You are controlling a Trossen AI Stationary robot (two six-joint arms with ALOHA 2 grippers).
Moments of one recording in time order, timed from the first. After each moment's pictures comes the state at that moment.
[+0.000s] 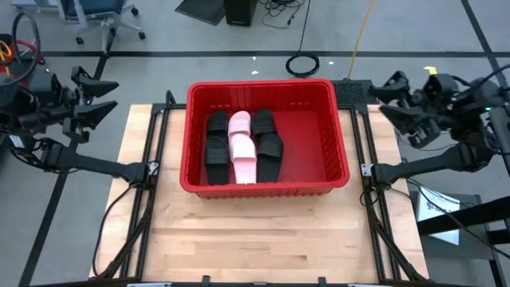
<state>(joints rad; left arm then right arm) 0.02 0.75 1.75 -0.87 -0.20 -0.04 -0.02 0.83 1.47 -0.25 -0.03 0.26</state>
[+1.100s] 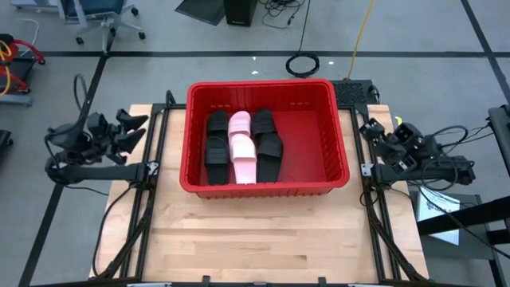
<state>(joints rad) 0.02 0.11 0.72 -0.26 -0.25 -0.22 -0.02 0.29 0.37 0.73 -0.06 0.49</state>
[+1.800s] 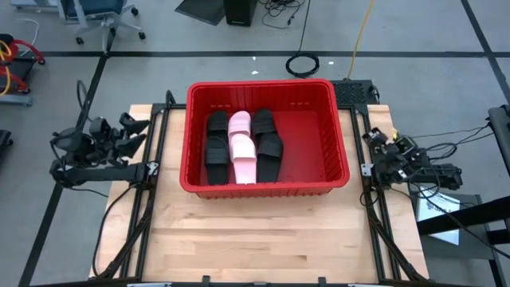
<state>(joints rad) 0.02 0.01 0.62 -0.22 -0.20 -0.20 -0.02 0.01 0.02 1.01 -0.05 0.44</state>
